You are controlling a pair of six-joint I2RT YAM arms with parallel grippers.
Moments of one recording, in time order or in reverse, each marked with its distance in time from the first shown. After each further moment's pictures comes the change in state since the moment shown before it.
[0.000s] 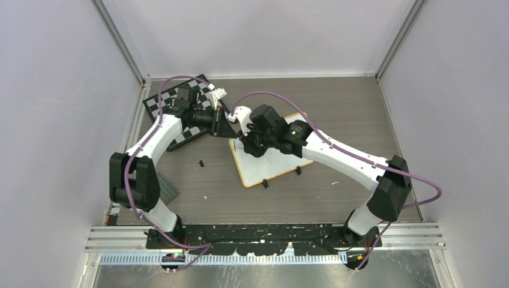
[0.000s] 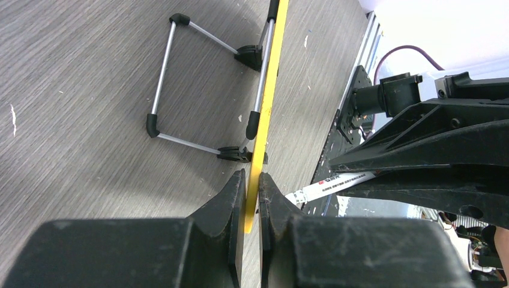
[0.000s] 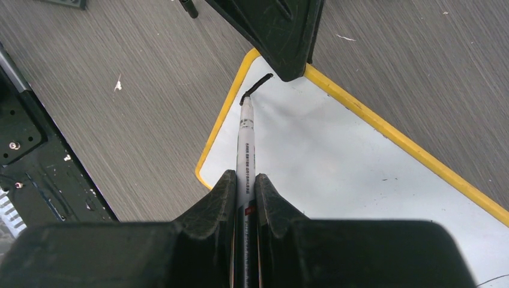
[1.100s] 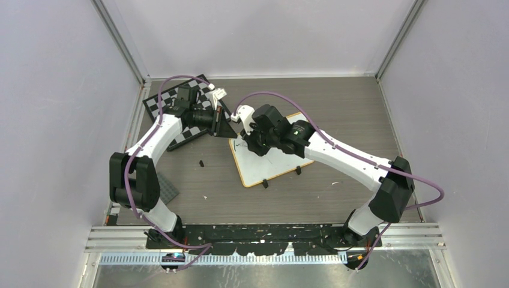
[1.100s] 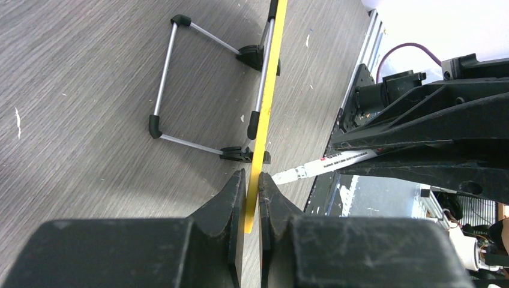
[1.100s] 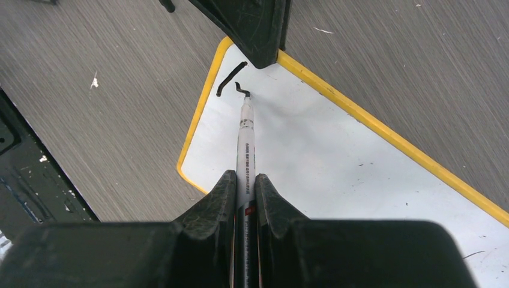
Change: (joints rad) left arm 0.000 0.002 0.001 0.000 0.000 0.021; right arm -0.017 -0.015 -0.018 -0.002 0.054 -0.023
